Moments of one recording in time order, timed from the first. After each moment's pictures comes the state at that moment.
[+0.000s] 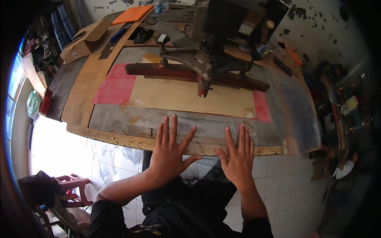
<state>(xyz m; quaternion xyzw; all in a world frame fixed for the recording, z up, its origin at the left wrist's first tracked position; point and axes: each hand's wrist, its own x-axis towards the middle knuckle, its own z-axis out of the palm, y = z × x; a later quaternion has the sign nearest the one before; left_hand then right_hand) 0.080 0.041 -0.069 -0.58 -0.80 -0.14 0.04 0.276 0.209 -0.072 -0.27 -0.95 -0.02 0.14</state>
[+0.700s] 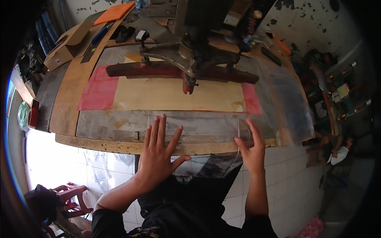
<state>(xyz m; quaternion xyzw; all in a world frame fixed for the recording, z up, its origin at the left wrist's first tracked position) 0.071 0.041 -0.071 -0.59 -0.79 -0.17 0.00 0.320 0.267 -0.069 -0.29 -0.87 0.28 0.29</state>
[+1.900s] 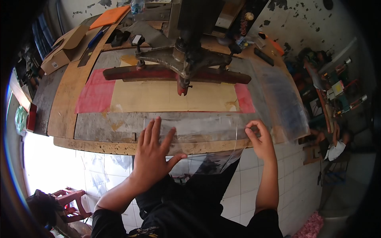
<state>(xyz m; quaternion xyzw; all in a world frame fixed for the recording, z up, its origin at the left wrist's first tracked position) 0.070 0.037 -0.058 -0.58 -0.79 -0.20 0.02 0.338 0.307 -0.035 -0.31 -0.85 0.33 0.25</state>
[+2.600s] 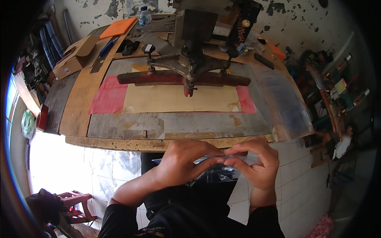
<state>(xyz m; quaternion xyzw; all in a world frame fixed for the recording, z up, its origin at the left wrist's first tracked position) 0.103 0.055 0.021 -0.67 -0.49 -0.55 -0.14 0.301 0.176 0.058 -0.10 -0.86 0.31 0.39</state>
